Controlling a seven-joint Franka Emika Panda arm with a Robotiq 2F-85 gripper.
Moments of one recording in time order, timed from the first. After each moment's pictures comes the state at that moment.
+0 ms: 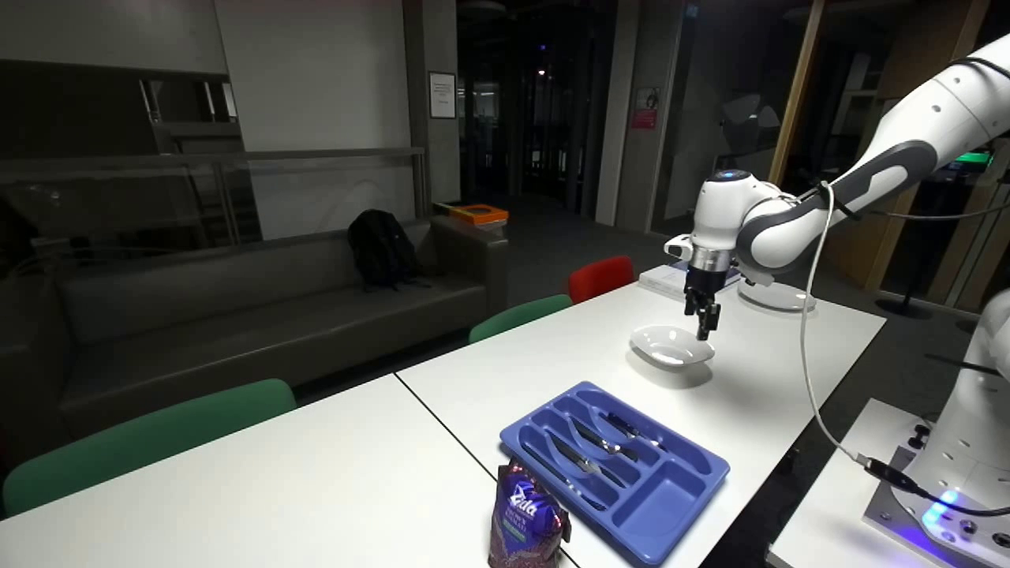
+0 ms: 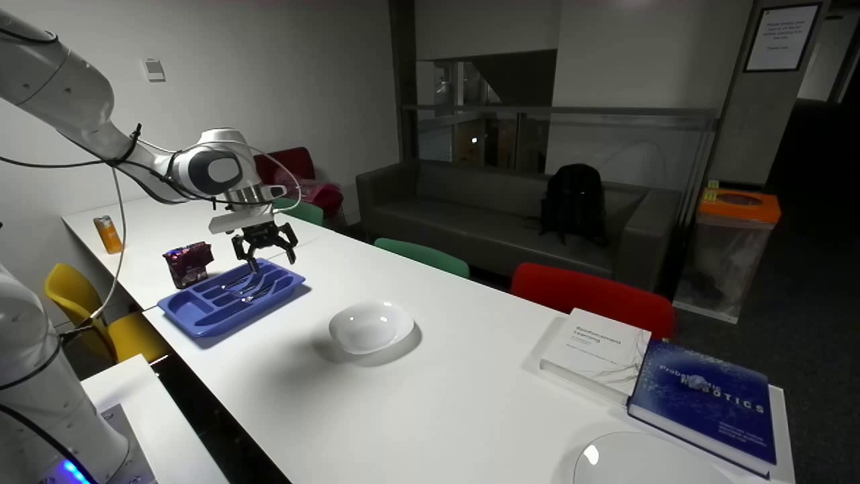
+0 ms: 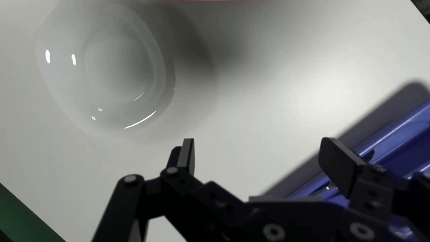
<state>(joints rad) 0.16 -0.17 0.06 -2.54 -0.24 2.42 -0.43</state>
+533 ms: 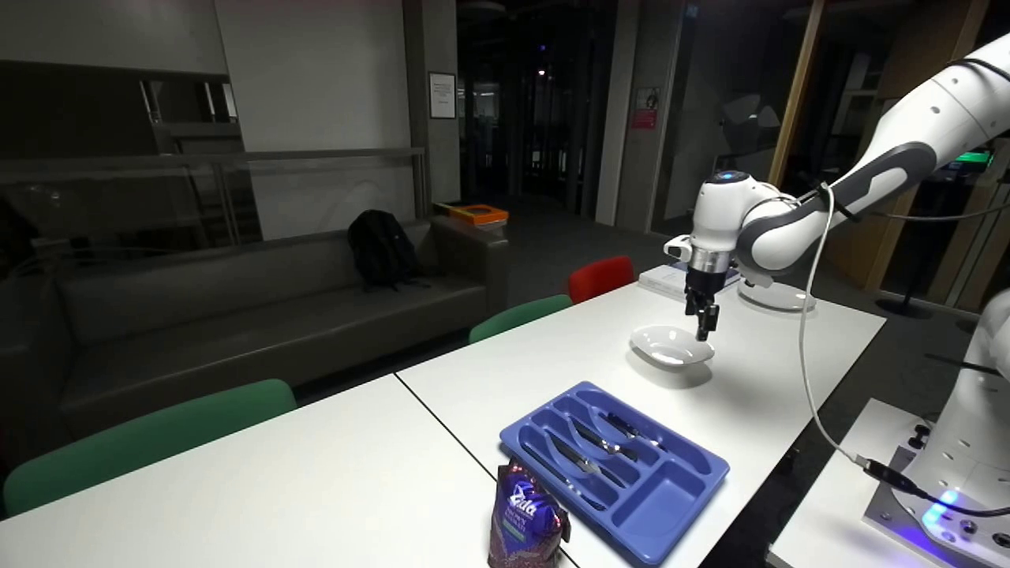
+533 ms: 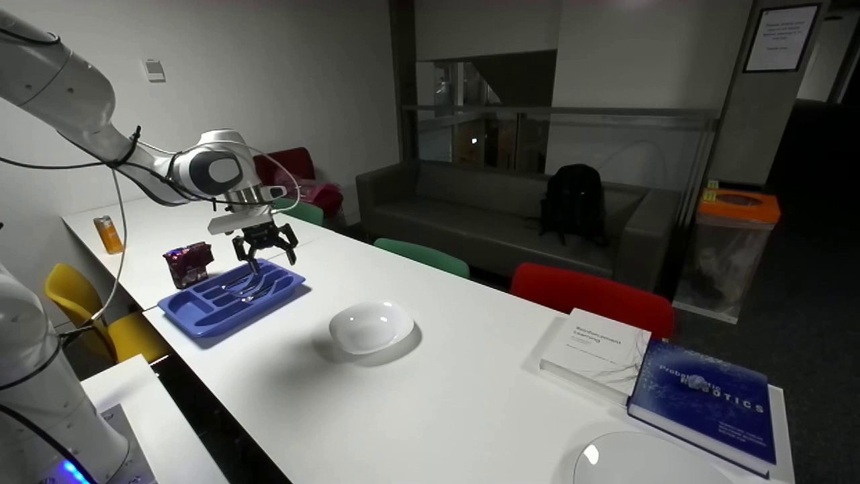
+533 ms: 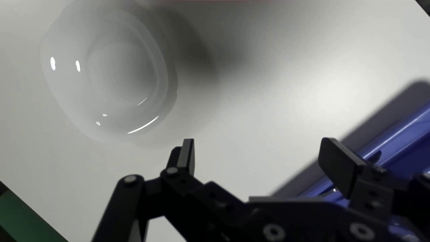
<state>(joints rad) 0.15 -0.16 0.06 -2.54 -0.28 2.42 -0.37</state>
